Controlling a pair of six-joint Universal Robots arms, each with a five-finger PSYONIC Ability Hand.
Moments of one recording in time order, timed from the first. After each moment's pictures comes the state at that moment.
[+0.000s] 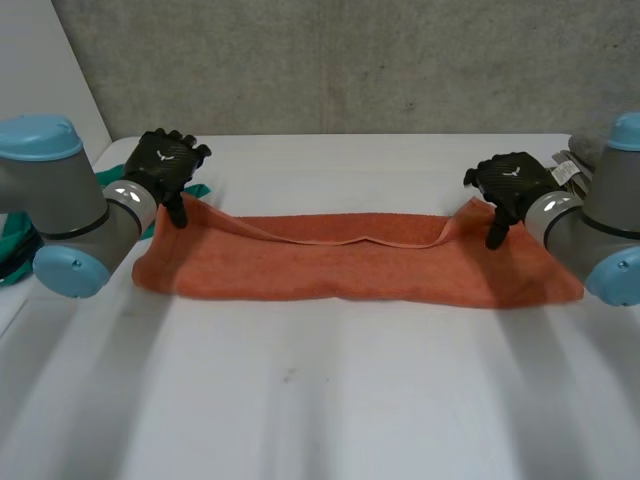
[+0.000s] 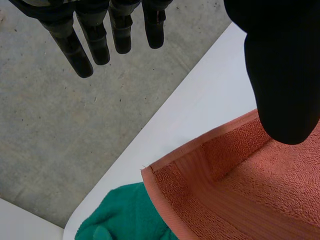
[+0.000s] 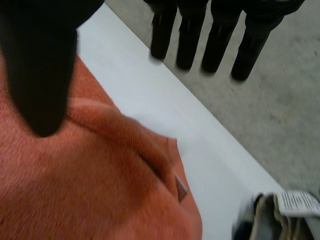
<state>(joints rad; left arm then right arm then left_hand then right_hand) 4.47 -2.31 -1.03 3.22 -1.40 3.71 1.78 -0.82 1.02 0.05 1.33 2.61 0.21 0.21 0.21 0.20 0.05 0.50 0.50 0.49 0.49 0.32</state>
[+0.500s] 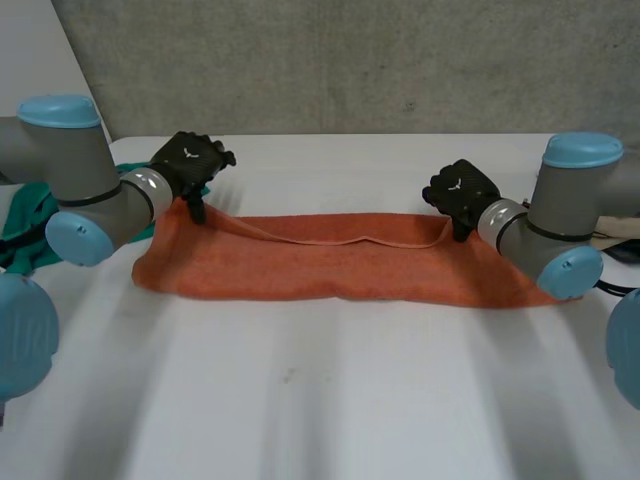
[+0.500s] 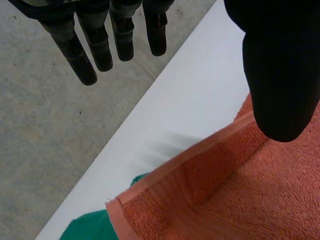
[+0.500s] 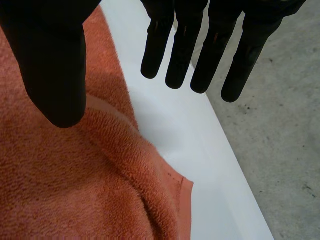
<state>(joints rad) 4.47 -2.61 -0.49 2.85 -1.26 3.76 1.85 -0.53 0.68 0.13 1.23 2.30 0.29 0.29 0.28 0.29 0.12 0.65 0.66 0.64 0.65 0.45</state>
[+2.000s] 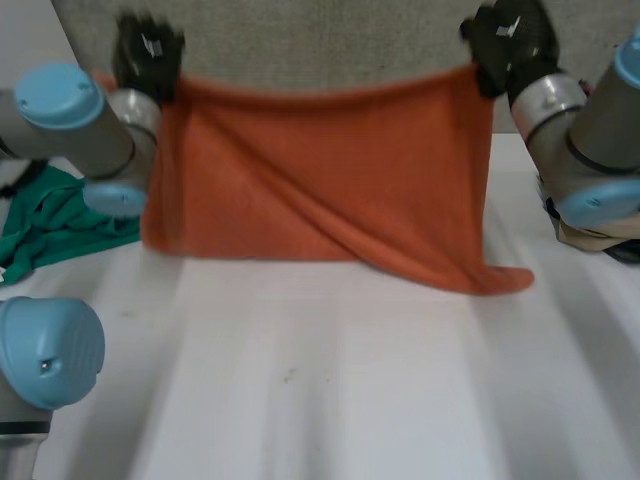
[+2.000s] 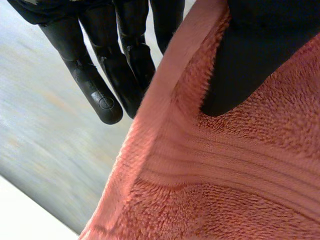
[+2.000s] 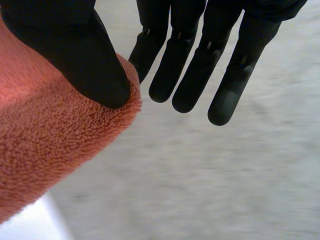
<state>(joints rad) 4.43 -2.76 0.00 3.24 -1.52 3.77 1.88 -0.83 0.70 -0.23 1.42 2.60 1.17 1.20 1.19 1.20 0.99 1.14 1.18 1.19 1.20 1.00</state>
